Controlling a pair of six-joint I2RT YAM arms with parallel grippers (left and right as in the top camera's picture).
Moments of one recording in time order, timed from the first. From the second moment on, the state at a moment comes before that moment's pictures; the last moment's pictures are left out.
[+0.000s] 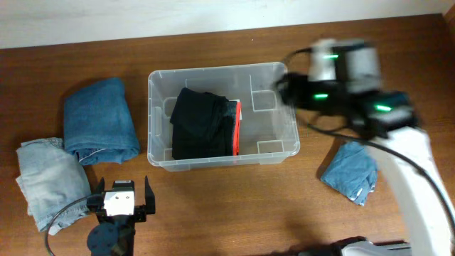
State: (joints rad) left arm 0.02 0.01 0.12 -0.37 -0.03 0.18; right arm 0.12 1.36 1.47 -0.92 -0.26 0.43
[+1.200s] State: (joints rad) left arm 0.02 0.01 0.12 -0.37 -0.03 0.18; right arm -0.86 1.26 0.50 -0.55 -0.45 0.18
